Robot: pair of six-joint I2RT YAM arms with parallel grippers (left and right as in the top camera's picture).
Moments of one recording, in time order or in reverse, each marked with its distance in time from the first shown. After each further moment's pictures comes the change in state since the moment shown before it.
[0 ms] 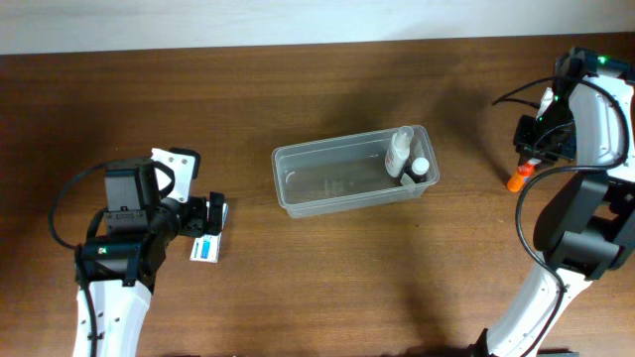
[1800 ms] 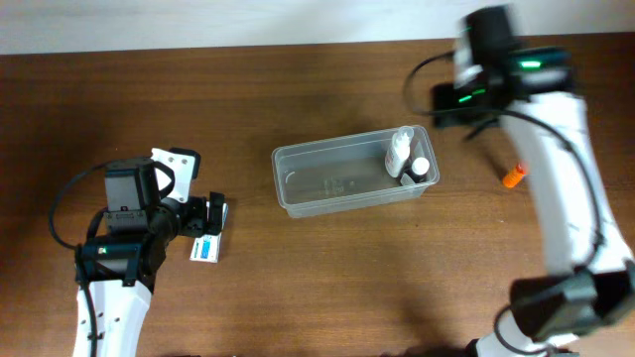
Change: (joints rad) left arm 0.000 0.000 0.000 0.000 0.000 0.000; right arm 0.414 -0.398 -0.003 0.121 0.056 0.019
